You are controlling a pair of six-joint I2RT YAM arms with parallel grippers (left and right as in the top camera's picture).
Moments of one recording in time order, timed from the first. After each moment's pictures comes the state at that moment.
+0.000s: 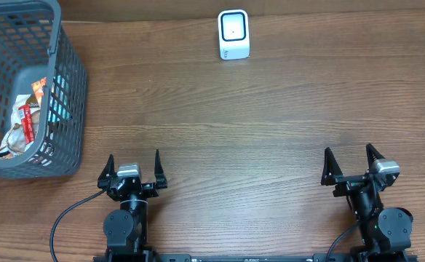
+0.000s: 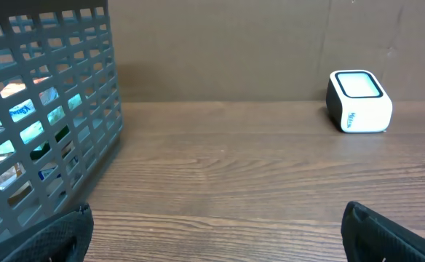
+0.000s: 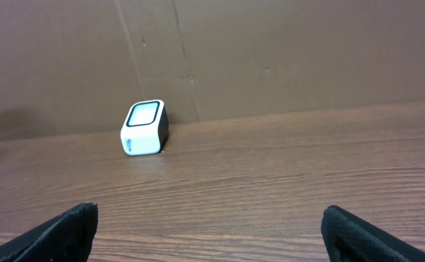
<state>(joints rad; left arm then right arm) 0.01 0.02 0.01 -0.07 -0.11 0.02 0.13 0.01 0.02 -0.03 -0.02 0.17</state>
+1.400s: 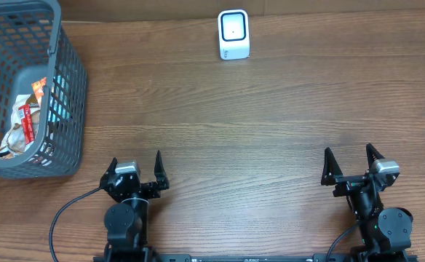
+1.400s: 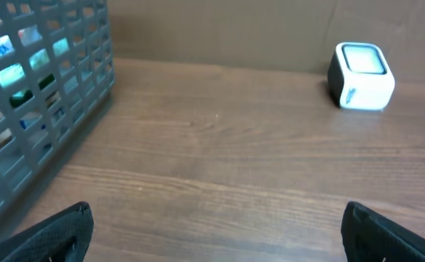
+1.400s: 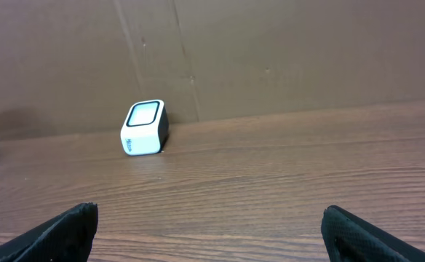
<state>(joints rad) 0.01 0.10 0.07 -0.18 -0.11 -0.08 0.13 0.01 0.02 -0.03 -0.02 0.17</state>
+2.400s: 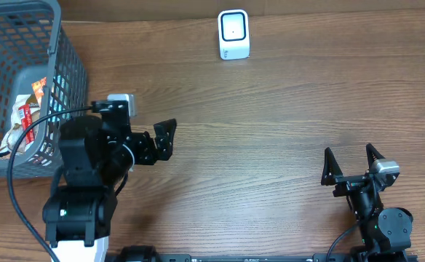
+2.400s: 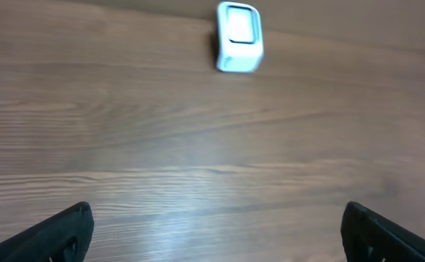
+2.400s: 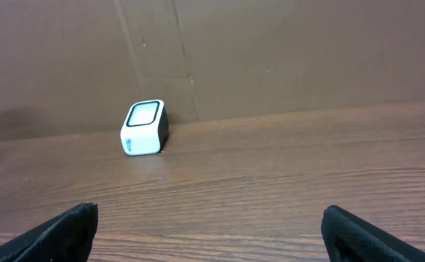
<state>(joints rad) 0.01 0.89 1.07 -0.81 0.30 -0.15 0.13 0.01 0.02 -0.03 -0.02 0.17</state>
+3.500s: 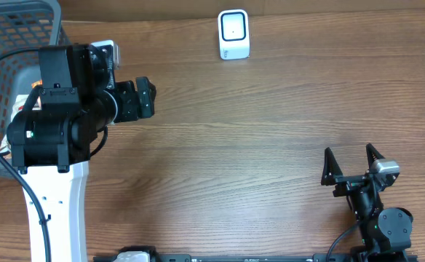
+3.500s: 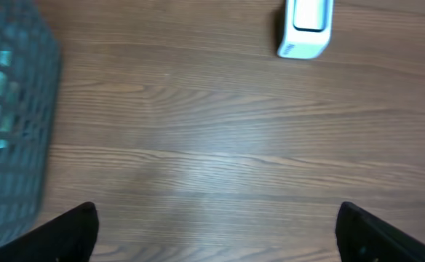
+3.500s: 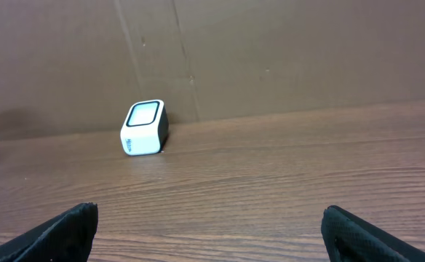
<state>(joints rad) 0.01 1.34 1.74 -1.28 0.08 -0.14 0.13 0.01 0.02 -0.03 -0.02 0.17</state>
